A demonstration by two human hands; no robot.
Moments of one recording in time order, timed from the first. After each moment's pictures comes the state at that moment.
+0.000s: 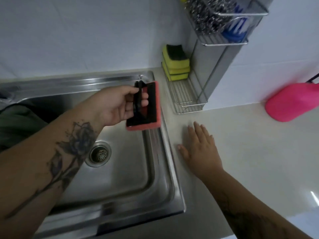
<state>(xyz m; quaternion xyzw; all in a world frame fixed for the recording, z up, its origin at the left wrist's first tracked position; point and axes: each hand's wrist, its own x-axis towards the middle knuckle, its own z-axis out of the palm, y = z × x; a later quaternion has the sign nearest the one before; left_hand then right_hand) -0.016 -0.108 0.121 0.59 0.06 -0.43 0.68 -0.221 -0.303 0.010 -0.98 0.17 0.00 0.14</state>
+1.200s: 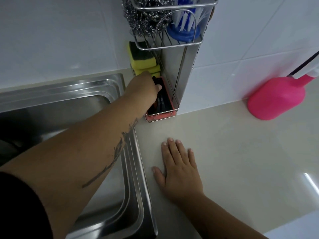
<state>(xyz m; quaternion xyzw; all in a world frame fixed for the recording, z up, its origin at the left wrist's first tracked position) -0.009 -0.290 0.098 0.92 -0.18 -0.17 0.30 -0.243 -0.313 -0.013 -0.98 0.14 0.04 0.14</state>
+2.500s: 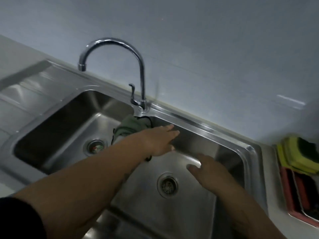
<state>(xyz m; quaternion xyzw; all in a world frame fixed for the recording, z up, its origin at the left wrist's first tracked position) 0.033 0.153 0.104 0.95 -0.21 -0.20 0.12 -0.021 -0.061 0.087 -0.97 -0.02 0.20 0.15</state>
